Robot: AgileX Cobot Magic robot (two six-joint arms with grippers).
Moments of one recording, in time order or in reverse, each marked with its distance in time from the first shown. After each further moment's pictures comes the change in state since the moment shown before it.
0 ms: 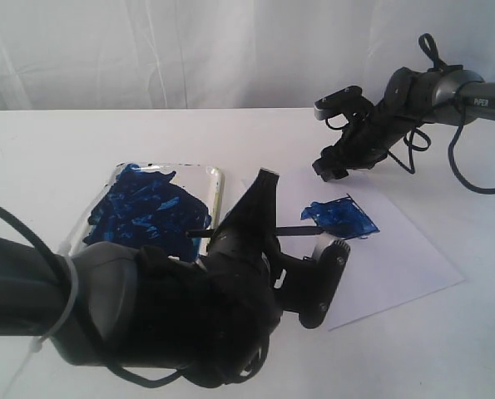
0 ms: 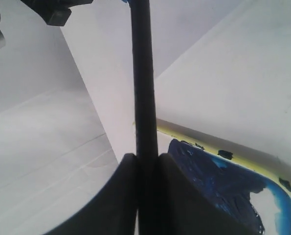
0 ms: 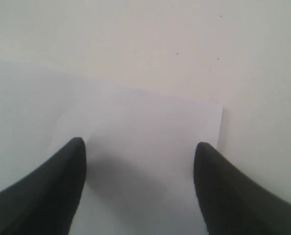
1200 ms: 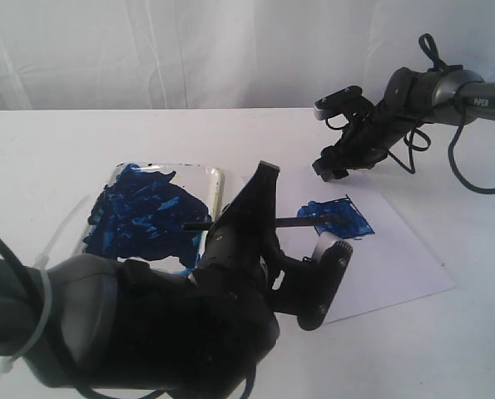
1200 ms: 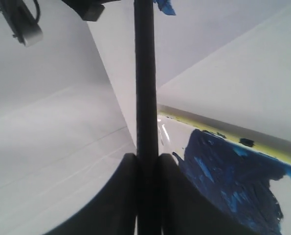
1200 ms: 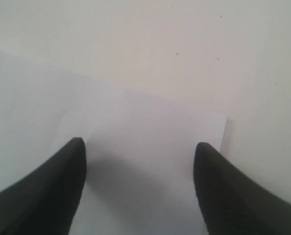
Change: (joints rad) left arm -0.033 -0.038 0.033 0.058 0.061 -0.047; right arm 0.000 0.000 0.000 0.000 0.000 0.000
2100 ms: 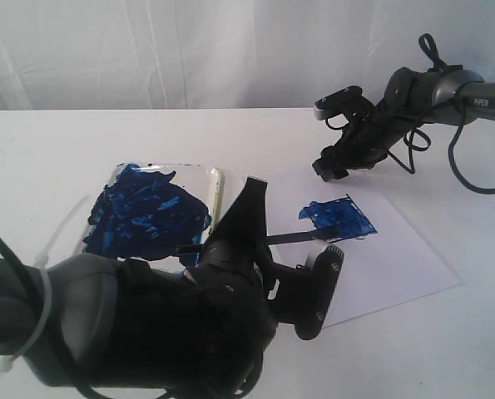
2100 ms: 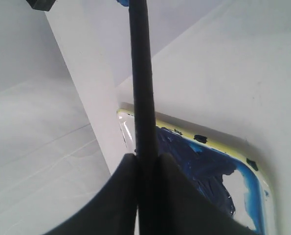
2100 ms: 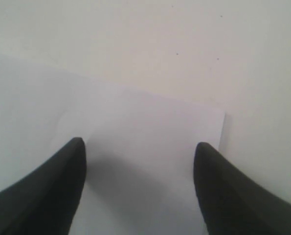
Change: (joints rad) left arm 0.000 0.000 0.000 -0.140 -0.029 0.043; right arm 0.000 0.000 0.000 0.000 0.000 0.000
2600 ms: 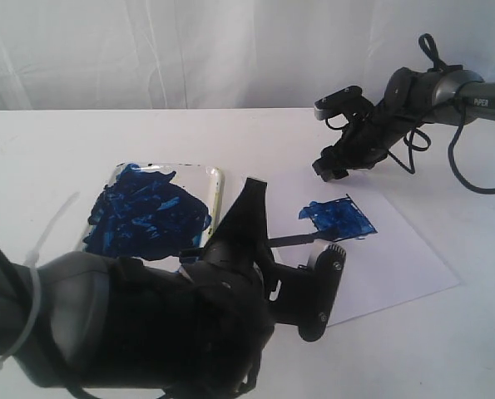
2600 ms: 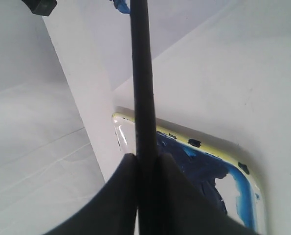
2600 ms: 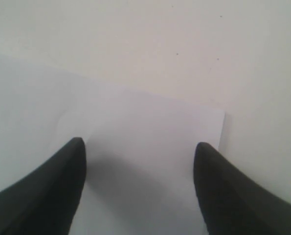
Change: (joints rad) left arm -0.006 -0.013 0.000 -0.029 -0.019 0.003; right arm 0.000 0.000 0.000 0.000 0.000 0.000
